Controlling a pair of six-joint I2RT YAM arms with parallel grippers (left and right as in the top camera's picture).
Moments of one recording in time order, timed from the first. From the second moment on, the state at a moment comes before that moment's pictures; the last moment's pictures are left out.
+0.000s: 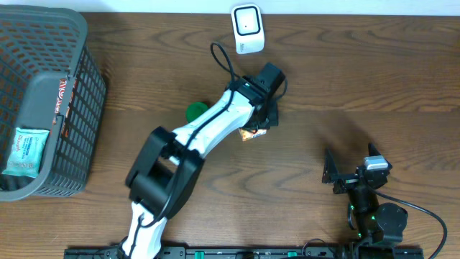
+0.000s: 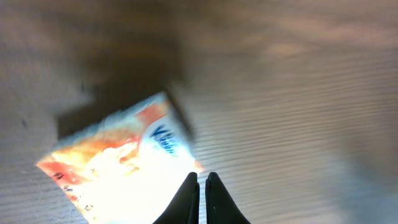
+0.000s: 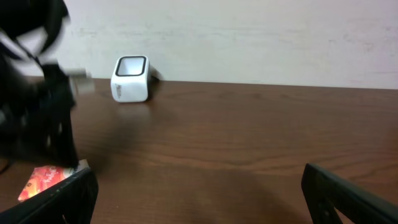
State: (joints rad) left arm -0.67 2.09 1.62 -0.78 0.14 -0.69; right arm -0.07 0.03 0.01 -0.05 -0.20 0.01
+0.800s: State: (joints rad) left arm -0.67 2.17 1.63 -0.78 0.02 -0.77; right arm -0.07 0.03 0.01 -0.05 -0.20 0.01
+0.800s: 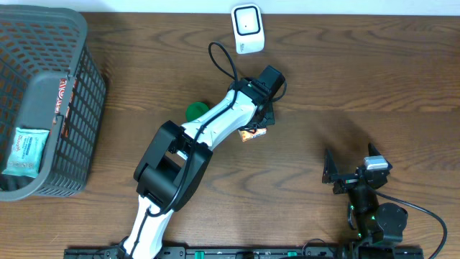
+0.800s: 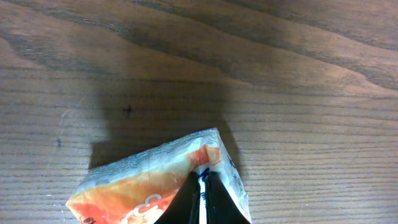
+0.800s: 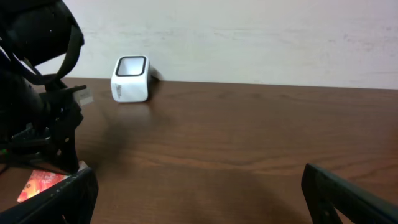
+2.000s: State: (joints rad) left arm 0.31 1.35 1.71 -1.08 -0.32 -0.62; right arm -0.07 0.03 0.01 -0.05 -0.20 0.01
